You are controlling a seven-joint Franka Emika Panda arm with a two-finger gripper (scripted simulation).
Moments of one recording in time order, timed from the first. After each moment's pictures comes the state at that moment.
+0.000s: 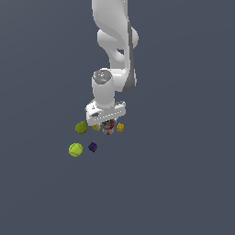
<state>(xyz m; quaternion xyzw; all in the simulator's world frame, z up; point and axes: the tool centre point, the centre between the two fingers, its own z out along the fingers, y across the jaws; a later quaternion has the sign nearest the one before) -0.081 -0.055 0.079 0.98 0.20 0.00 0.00</state>
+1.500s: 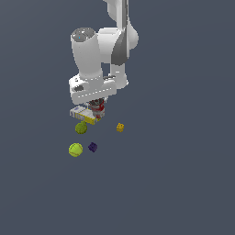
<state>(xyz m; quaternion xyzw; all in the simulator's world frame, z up) -0.107 -0.100 0.201 0.98 0.20 0.00 0.00</state>
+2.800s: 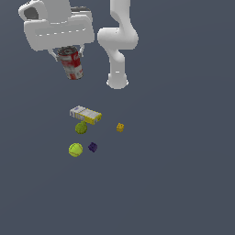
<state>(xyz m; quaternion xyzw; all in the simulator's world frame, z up) -0.141 -0.175 0.405 0.98 0.20 0.00 0.00</state>
